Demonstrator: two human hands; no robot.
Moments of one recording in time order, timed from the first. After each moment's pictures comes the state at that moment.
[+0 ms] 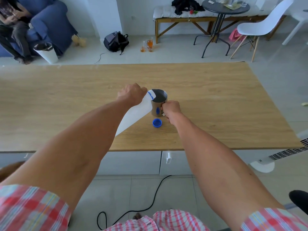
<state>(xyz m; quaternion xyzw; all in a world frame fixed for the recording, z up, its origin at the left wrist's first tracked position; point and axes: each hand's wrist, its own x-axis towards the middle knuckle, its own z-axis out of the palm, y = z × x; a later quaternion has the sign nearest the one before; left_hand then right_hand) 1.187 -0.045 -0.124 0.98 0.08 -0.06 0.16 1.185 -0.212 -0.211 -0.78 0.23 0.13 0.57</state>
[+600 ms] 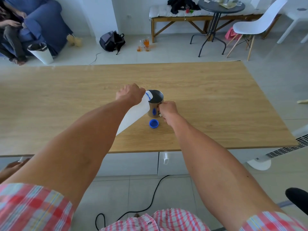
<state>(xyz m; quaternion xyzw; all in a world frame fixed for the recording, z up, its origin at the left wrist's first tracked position) 1.194 -0.059 -0.125 0.98 0.10 -0.07 0.13 1.181 -0.214 -0.206 -0.78 0.22 0.13 0.57</state>
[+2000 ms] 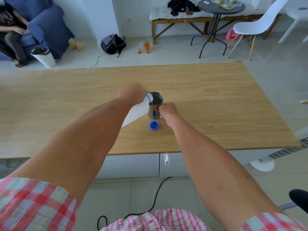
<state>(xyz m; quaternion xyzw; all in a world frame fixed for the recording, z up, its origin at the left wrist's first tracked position) 1.200 -0.069 -0.111 0.99 0.06 -0.09 0.04 1.182 -0.214 -0.205 -0.78 0.22 0.14 0.57</state>
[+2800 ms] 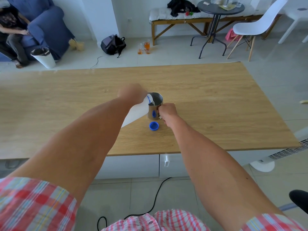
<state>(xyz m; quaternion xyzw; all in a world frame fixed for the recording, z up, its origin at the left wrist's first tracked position) 1.202 -0.070 -0.110 0.99 0.05 -0.10 0.04 1.183 -0.215 -0.206 -0.77 0.22 0.14 0.58</state>
